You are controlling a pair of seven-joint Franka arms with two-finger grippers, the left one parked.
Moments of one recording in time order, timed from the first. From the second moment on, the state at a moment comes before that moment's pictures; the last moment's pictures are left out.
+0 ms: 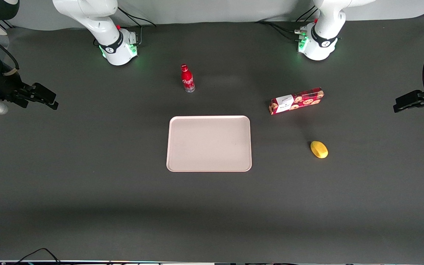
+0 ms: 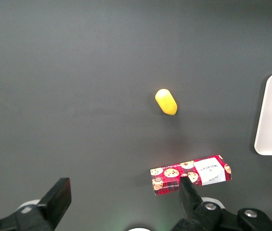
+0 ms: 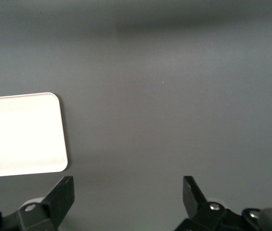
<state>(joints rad) -0.06 -0.06 0.12 -1.65 0.01 1.61 0.18</state>
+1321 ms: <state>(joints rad) 0.00 -0.10 0.46 -1.47 0.12 1.28 0.49</state>
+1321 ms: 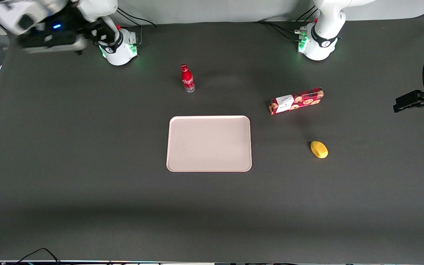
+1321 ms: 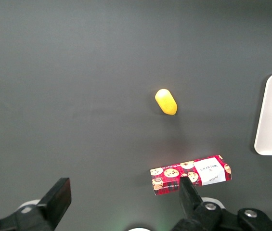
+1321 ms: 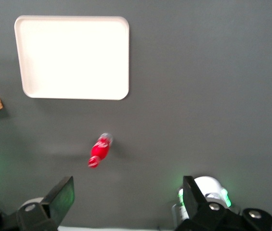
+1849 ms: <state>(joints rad) 0.01 -0.12 0.72 -1.94 0.15 1.65 0.82</state>
